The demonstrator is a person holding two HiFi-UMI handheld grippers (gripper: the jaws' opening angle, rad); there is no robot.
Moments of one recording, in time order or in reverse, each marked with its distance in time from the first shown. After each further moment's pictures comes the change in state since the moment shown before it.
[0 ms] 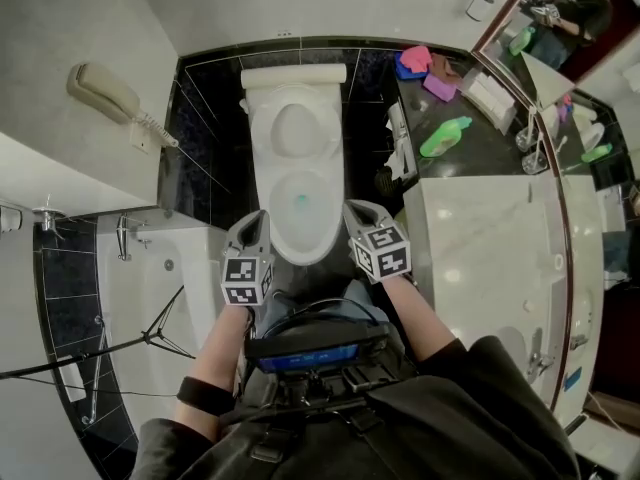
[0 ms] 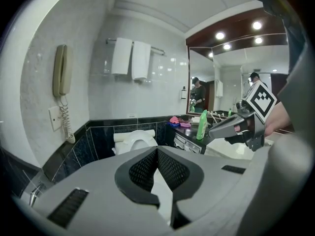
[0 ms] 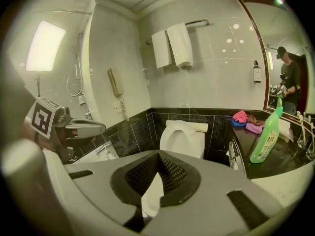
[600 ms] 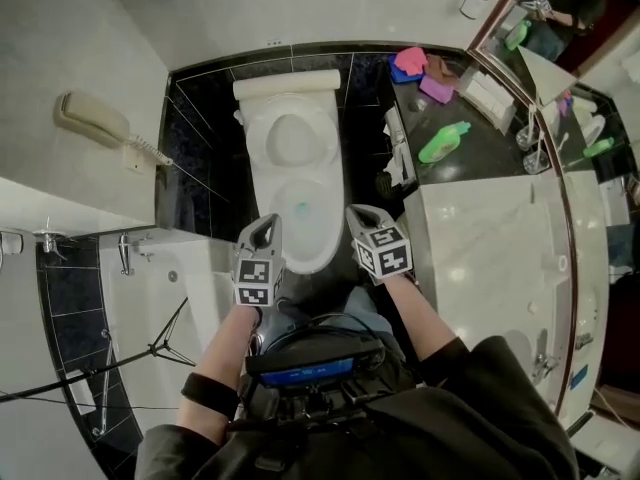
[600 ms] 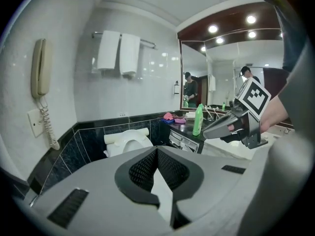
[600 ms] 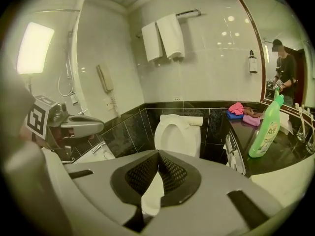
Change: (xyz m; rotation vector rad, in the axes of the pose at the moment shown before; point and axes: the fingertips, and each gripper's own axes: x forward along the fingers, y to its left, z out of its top) left arm 0.049 -0.027 0.010 0.076 0.038 -0.088; right arm 0.023 -0.041 -0.015 0.050 0.051 -0.020
